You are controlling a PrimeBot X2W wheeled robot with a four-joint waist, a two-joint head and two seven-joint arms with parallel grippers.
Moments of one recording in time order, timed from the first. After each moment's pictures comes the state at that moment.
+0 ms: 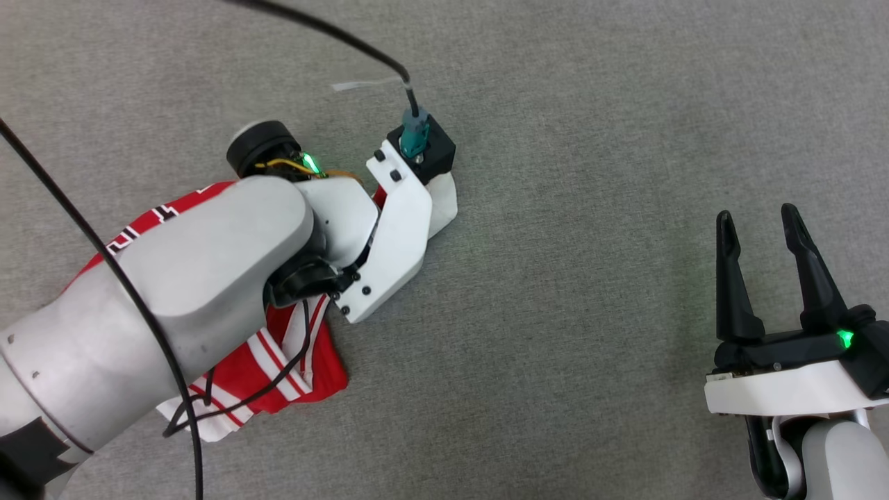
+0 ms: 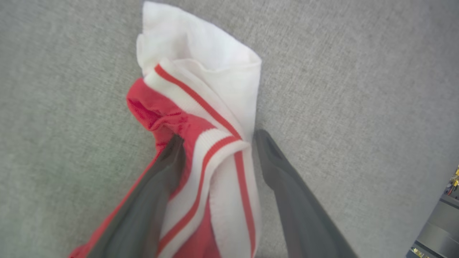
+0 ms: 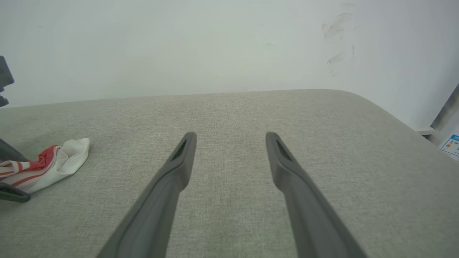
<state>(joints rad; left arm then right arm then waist) -1.22 0.56 -1.27 0.23 -0.99 -0.13 0.84 -0.15 -0.05 -0.02 -0.04 0.12 0.13 -0.26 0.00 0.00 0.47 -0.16</state>
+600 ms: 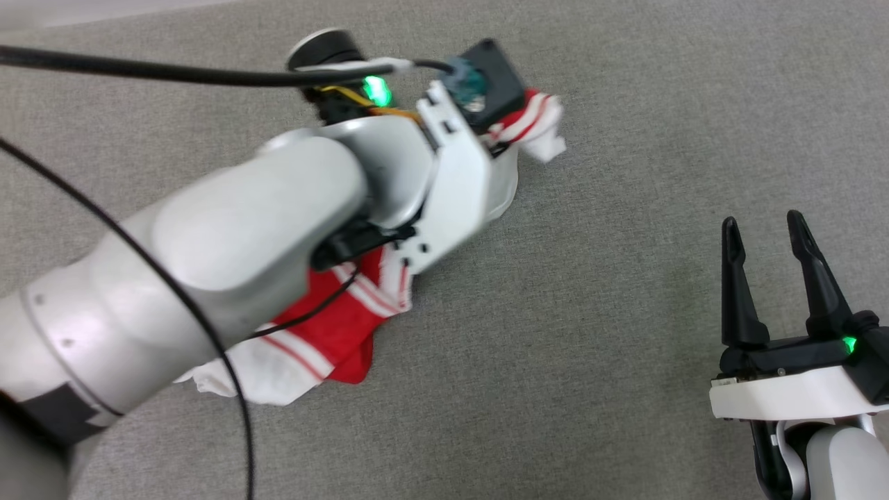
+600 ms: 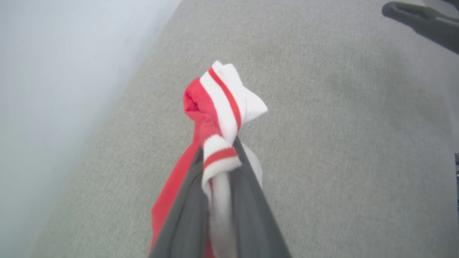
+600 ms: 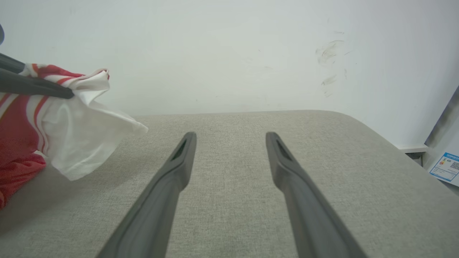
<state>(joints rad) -1.33 0.49 -1.28 0.22 -0.91 -0.13 0.40 -0.13 -0.05 -0.03 -0.04 0.11 0.13 -0.26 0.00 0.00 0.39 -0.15</state>
